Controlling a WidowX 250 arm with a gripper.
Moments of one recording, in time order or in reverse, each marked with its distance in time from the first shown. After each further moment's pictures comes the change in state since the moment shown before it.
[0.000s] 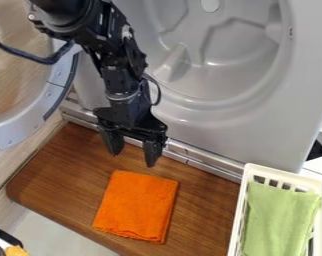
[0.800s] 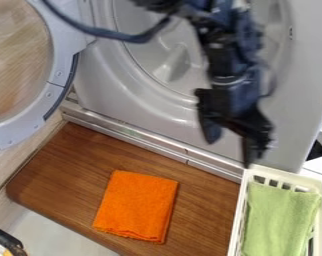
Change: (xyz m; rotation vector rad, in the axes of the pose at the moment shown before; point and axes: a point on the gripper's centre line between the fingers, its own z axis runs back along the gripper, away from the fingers) arm 0.024 -0.144 0.035 -0.120 -0.081 -0.478
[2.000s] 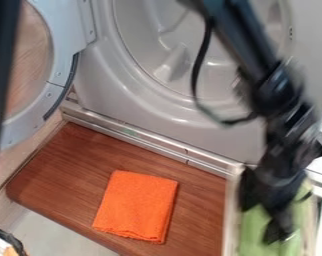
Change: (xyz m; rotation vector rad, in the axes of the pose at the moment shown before) arm -0.024 -0.015 -0.131 0.103 0.176 -0.237
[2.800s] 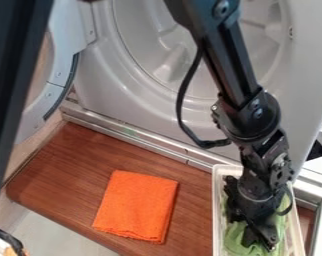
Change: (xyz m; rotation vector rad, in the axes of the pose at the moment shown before) arm -0.009 -0.004 -0.012 -0.004 -0.048 0.009
